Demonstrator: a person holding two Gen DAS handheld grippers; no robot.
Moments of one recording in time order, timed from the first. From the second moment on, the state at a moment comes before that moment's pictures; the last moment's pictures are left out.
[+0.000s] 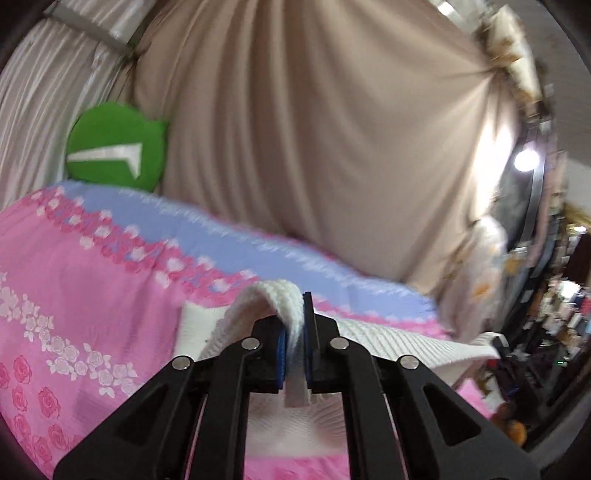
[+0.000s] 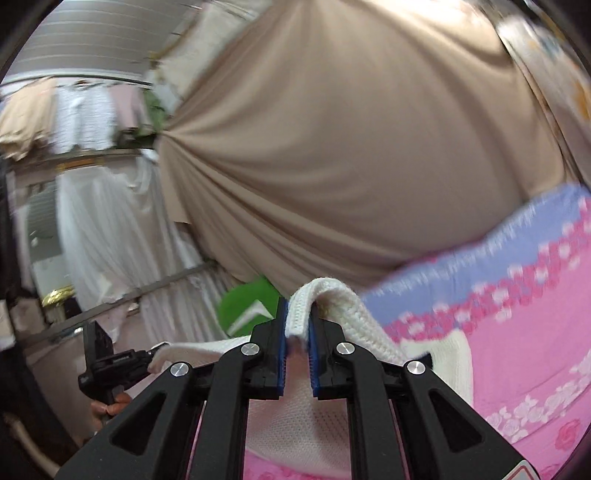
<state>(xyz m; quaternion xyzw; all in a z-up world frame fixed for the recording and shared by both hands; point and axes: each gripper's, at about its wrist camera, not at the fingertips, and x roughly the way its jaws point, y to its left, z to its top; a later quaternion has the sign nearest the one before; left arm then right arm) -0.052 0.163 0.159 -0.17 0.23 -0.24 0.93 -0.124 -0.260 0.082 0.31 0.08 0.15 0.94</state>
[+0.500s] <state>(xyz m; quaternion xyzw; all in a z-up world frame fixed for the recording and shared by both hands) 0.123 0.093 0.009 -0.11 0.39 -0.16 0.90 0.076 -0.279 -0.038 0.33 0.29 0.03 0.90</state>
